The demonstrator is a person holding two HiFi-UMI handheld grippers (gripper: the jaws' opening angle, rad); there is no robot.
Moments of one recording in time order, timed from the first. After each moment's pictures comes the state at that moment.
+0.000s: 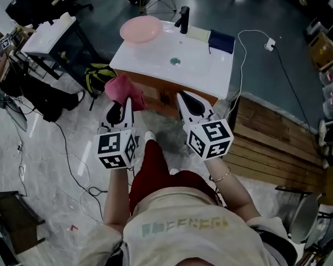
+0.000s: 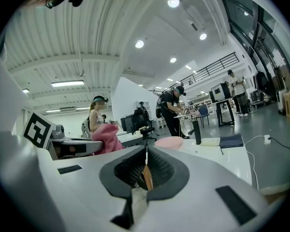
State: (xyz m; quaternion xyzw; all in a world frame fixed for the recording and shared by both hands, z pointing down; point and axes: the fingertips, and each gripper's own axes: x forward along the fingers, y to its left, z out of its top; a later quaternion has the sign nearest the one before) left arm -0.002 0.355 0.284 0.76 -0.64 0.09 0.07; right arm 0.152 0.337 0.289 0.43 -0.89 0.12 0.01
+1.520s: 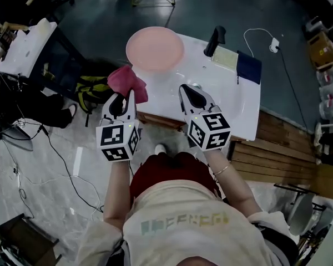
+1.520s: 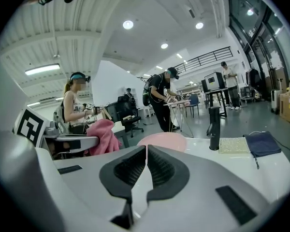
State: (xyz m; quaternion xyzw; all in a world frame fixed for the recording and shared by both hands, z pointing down) left arm -0.151 0.035 0.330 0.80 -0.59 0.09 0.12; right arm 0.004 0.028 0.338 0.49 -0.85 0.17 0.08
